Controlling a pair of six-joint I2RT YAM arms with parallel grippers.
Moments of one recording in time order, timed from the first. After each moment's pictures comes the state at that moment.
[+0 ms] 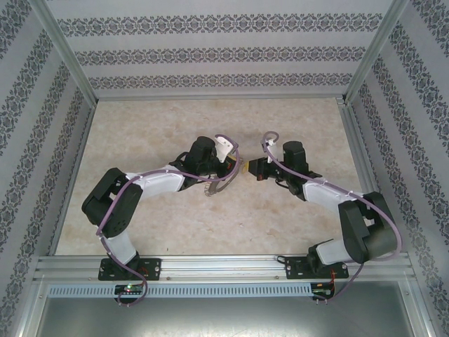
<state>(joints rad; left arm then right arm) -0.63 1.75 1.00 0.22 0.32 -0.09 0.31 1.43 0.63 0.29 -0.66 0.36</state>
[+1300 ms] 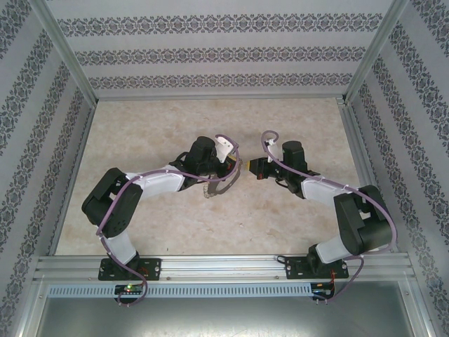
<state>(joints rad) -0.63 1.75 1.00 0.22 0.34 -0.09 0.29 1.48 0.63 0.31 -0.65 0.36</state>
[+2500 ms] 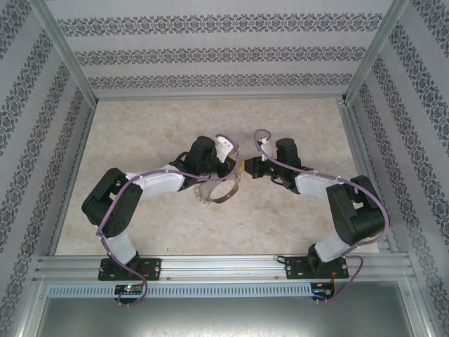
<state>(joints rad) -0.63 1.75 1.00 0.22 0.33 -0.10 0.32 1.58 0.69 0.30 -0.64 0.33</state>
